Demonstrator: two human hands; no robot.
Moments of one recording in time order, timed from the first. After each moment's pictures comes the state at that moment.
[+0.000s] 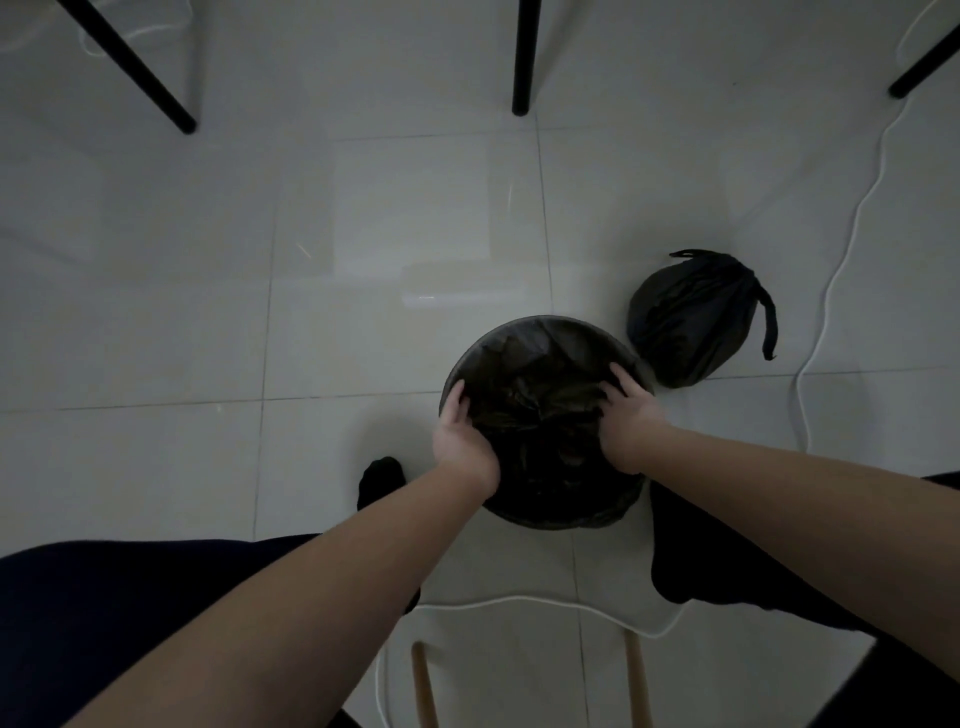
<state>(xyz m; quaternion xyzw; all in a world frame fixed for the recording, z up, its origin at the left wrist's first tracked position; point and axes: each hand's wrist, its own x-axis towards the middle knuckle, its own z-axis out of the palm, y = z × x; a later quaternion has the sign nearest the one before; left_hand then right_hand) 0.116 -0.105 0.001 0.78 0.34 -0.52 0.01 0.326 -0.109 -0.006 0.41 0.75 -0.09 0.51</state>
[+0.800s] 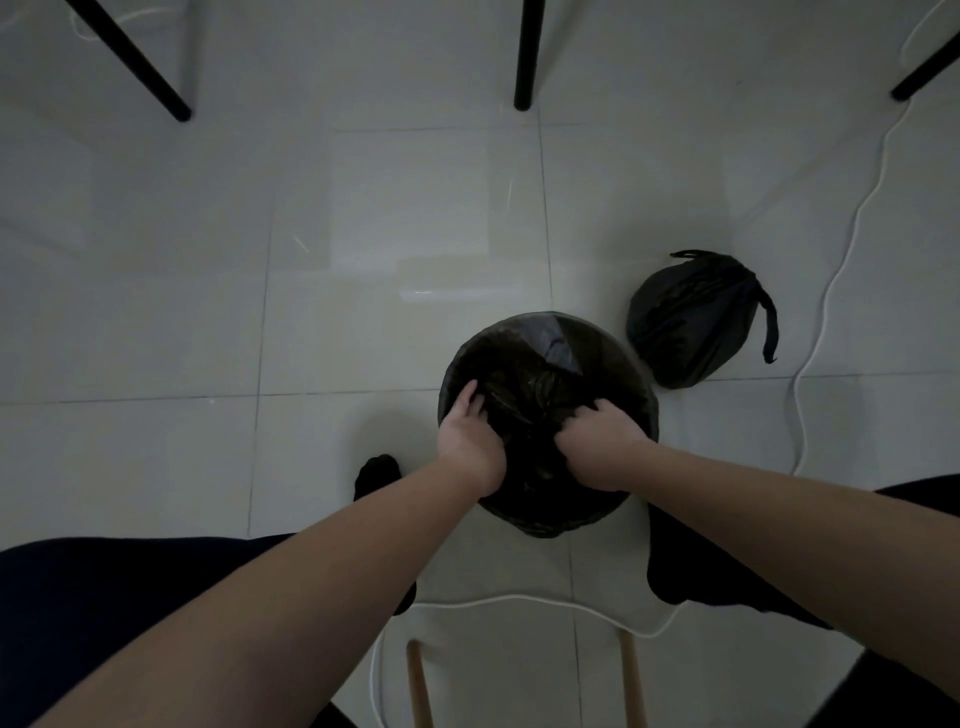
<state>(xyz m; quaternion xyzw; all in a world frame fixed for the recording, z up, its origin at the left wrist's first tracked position) 0.117 -0.097 -0.008 0.81 0.33 -0.49 0.05 0.301 -0.119 -0.002 0.44 0.80 -0.19 0.36</state>
